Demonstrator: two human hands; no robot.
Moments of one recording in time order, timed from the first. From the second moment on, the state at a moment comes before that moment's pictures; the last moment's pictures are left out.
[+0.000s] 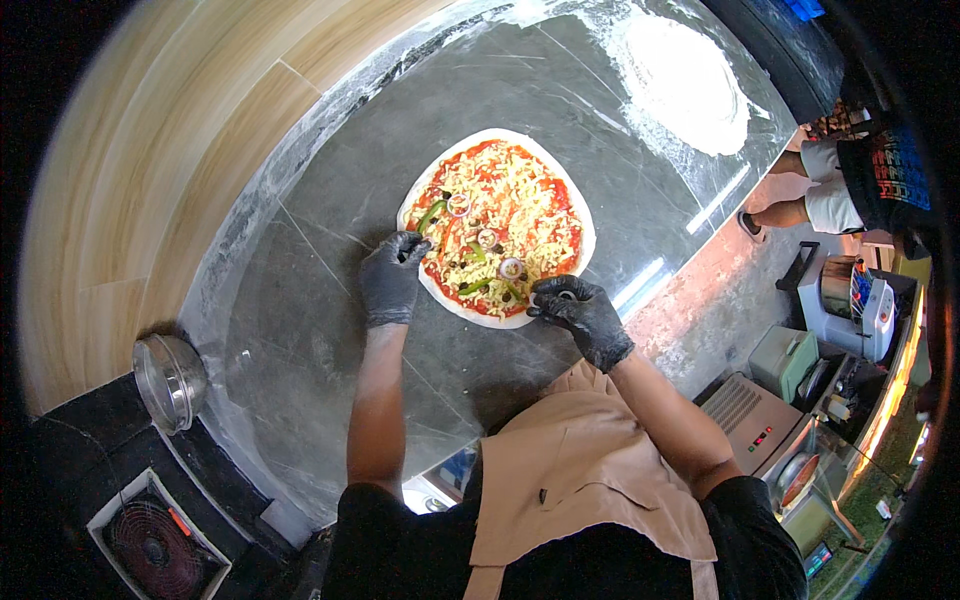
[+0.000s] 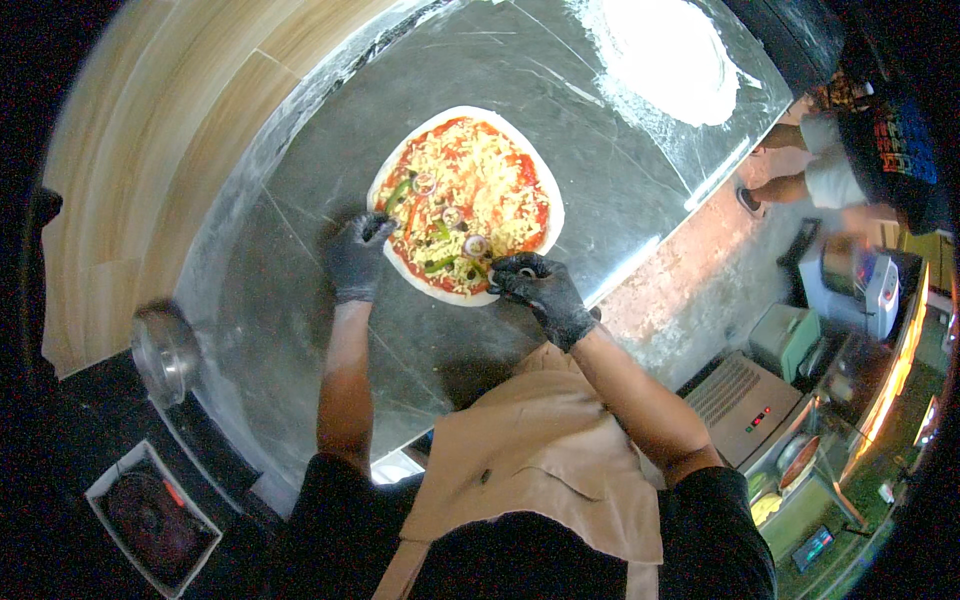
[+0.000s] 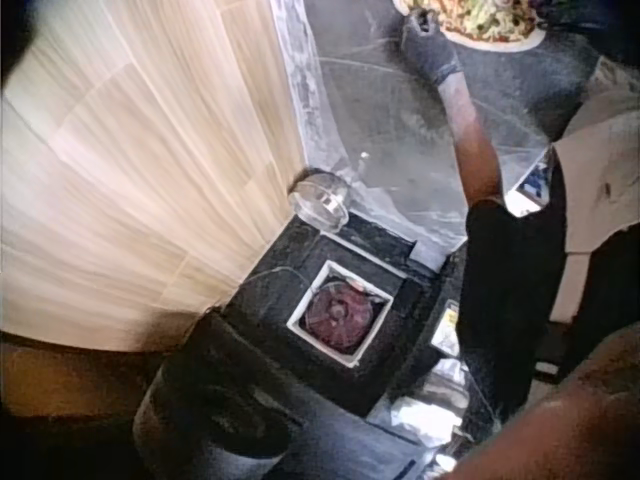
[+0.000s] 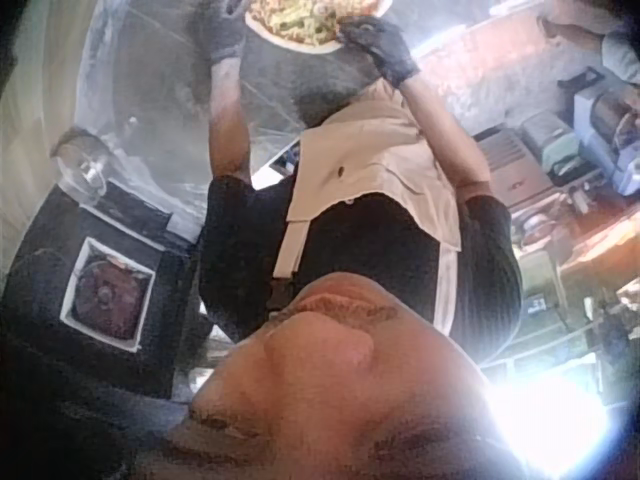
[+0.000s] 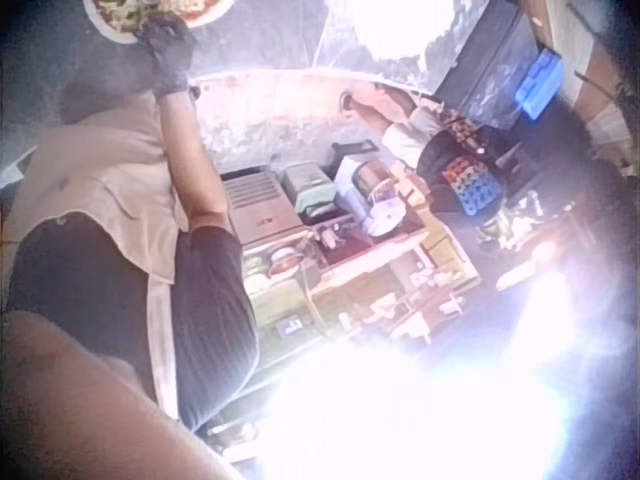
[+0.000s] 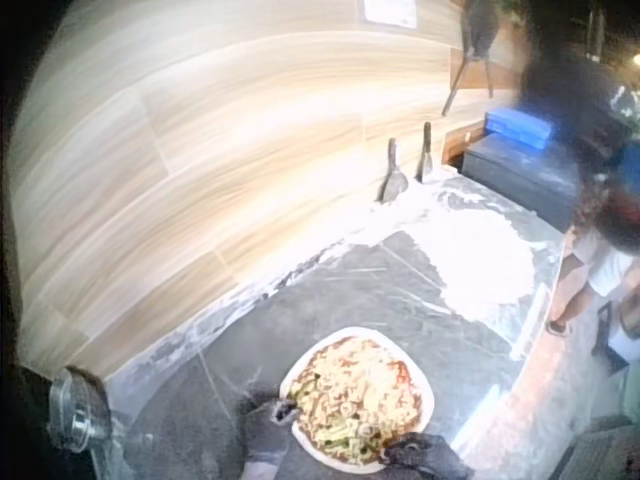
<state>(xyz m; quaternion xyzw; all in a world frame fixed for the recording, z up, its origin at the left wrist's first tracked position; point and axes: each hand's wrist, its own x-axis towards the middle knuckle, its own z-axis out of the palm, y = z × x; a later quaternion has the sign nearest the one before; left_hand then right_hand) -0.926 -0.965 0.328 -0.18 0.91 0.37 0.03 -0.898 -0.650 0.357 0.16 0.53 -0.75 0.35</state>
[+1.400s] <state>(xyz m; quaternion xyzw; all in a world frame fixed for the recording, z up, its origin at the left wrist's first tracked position) -0.856 -0.848 0.392 0.01 0.88 0.47 -0.06 -0.898 -0.677 0.384 0.12 0.28 -0.85 0.43</state>
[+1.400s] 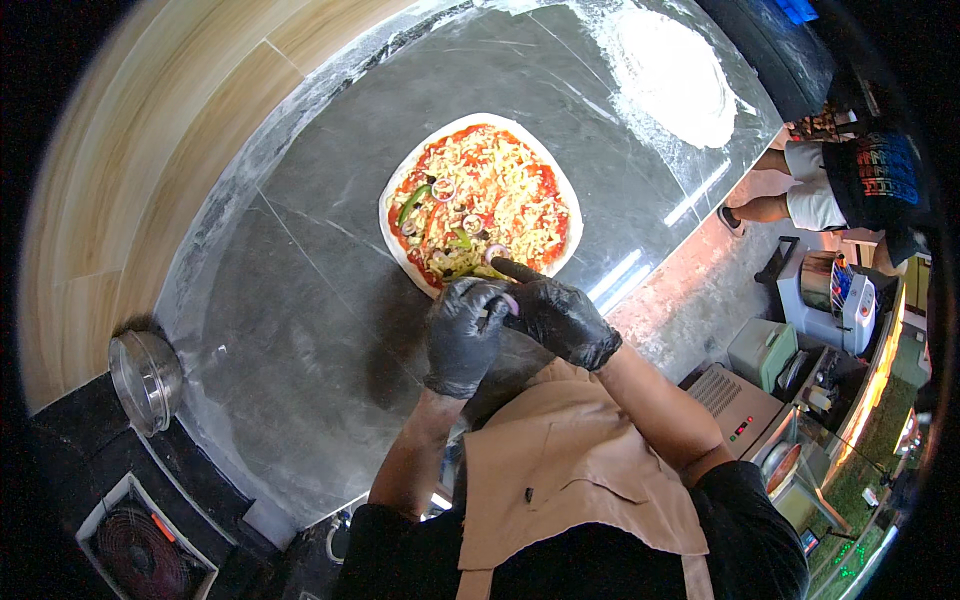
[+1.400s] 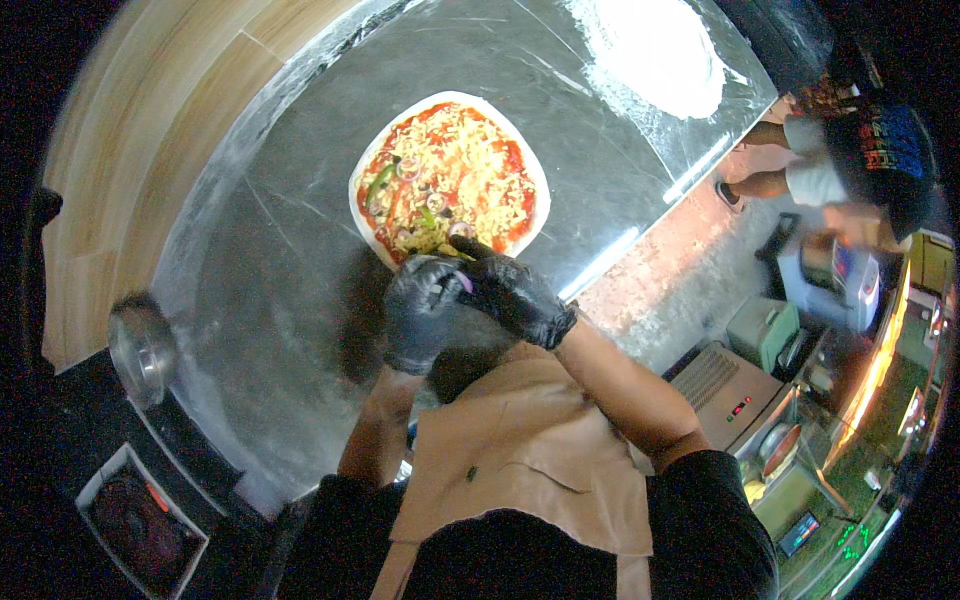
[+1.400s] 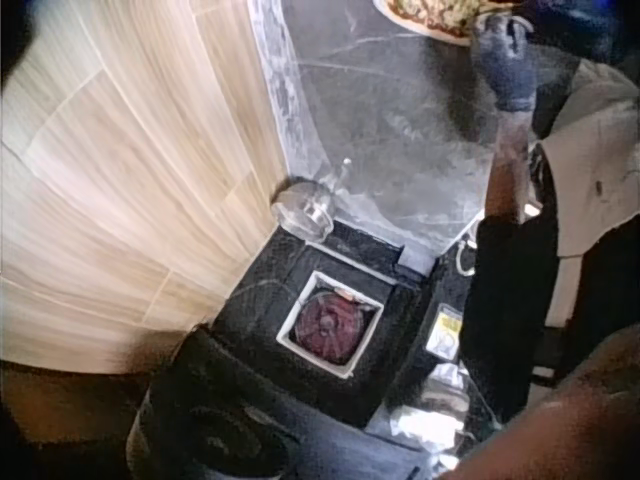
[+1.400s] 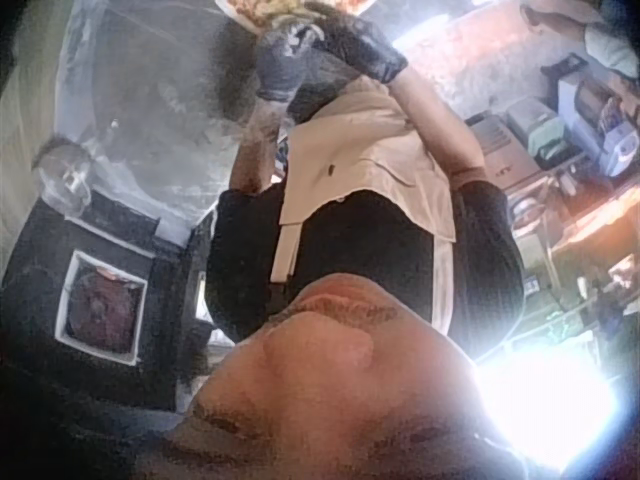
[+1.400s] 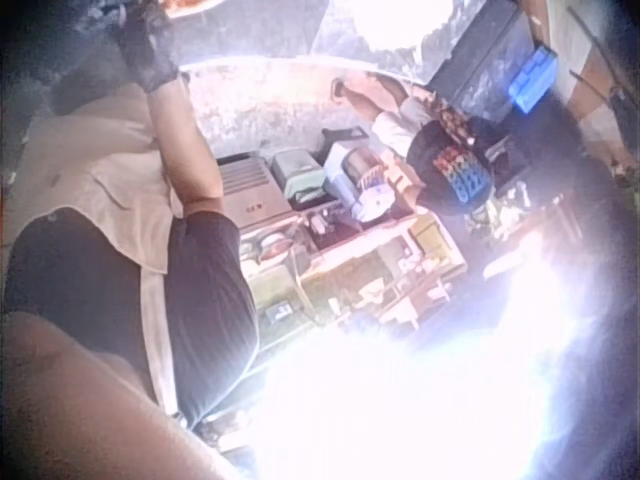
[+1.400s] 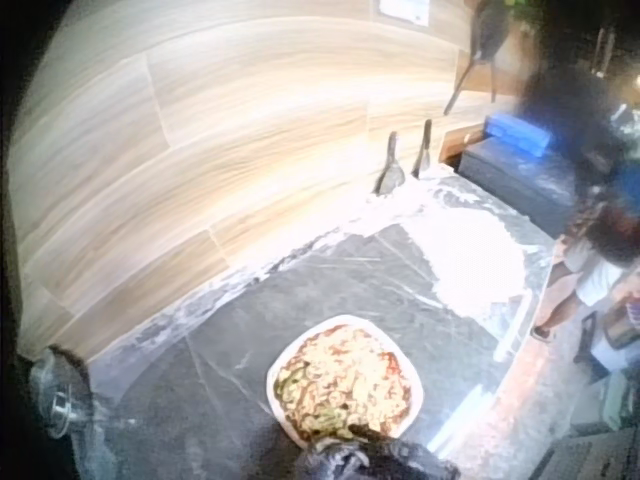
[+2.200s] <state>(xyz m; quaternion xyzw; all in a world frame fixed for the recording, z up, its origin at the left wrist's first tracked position) -0.848 -0.852 0.388 -0.04 0.88 0.45 -0.11 -0.883 -0.674 0.381 0.07 0.65 -0.67 0.35</state>
